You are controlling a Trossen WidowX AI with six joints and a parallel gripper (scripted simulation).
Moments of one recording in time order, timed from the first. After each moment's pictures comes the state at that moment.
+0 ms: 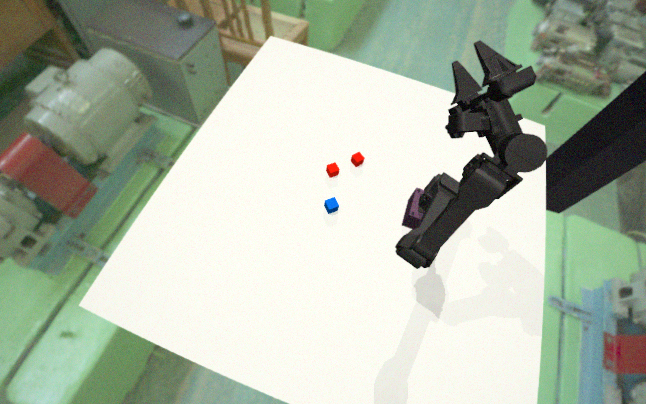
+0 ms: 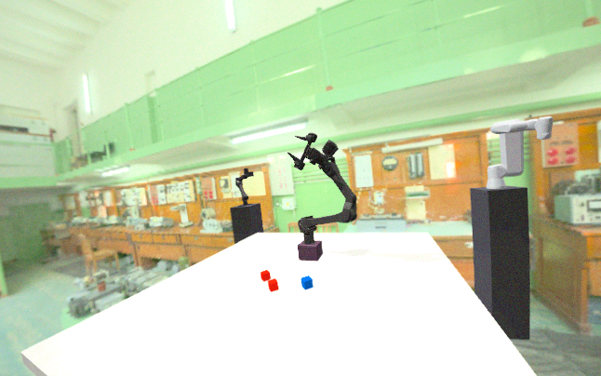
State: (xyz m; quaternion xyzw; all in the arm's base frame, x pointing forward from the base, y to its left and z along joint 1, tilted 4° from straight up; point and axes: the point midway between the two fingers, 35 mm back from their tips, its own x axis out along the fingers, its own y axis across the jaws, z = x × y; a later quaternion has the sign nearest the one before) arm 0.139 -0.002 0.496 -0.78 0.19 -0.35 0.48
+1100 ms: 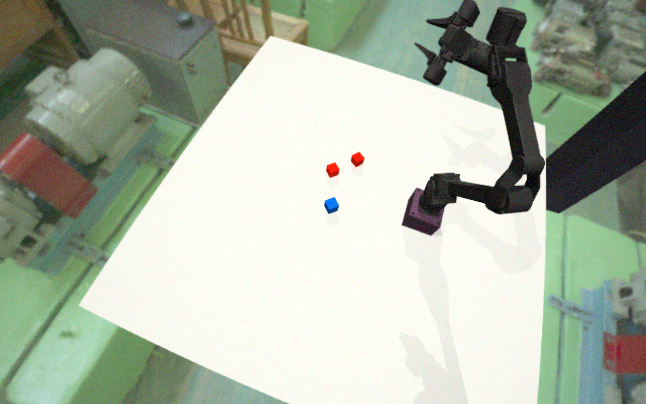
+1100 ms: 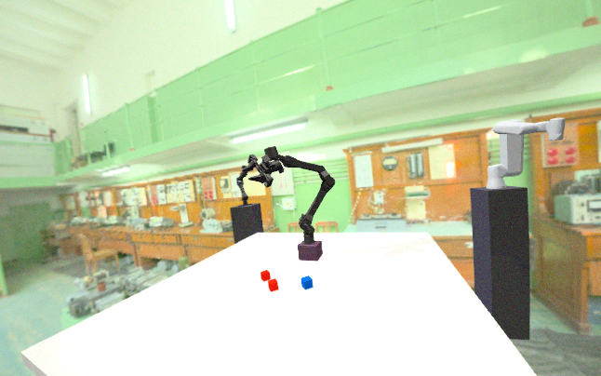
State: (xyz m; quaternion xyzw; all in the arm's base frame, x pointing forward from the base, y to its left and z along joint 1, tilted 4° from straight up) arm 0.185 -0.222 0.389 -0.38 0.23 -0.19 0.87
